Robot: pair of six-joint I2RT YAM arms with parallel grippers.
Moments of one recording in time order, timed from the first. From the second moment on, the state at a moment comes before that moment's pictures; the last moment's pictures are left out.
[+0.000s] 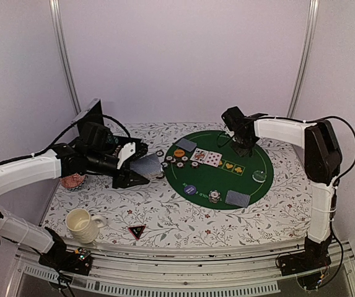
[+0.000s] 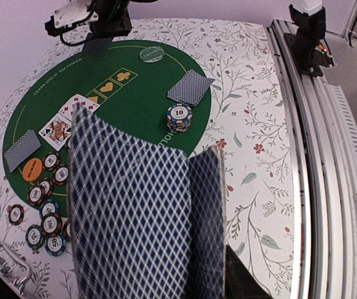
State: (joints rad) left arm -0.60 1.29 0.90 -0.30 0.62 0.54; right arm 0.53 2.03 1.65 -0.71 0.61 -0.20
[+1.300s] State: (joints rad) left arm -0.60 1.29 0.90 -0.30 0.62 0.54; right arm 0.58 2.23 1.67 -0.69 0.34 -0.53
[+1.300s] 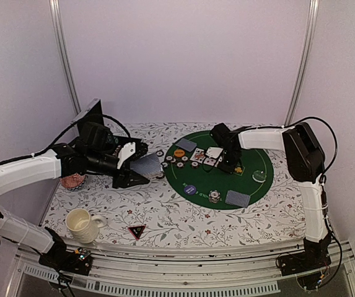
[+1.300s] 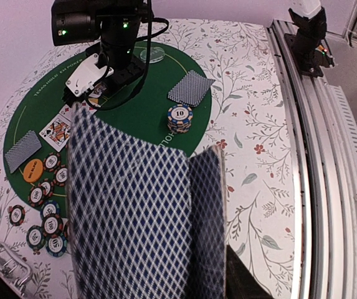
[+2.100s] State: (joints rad) left arm -0.60 1.29 0.90 -0.30 0.62 0.54; right arm 0.60 2.27 1.74 -0.72 0.30 -0.51
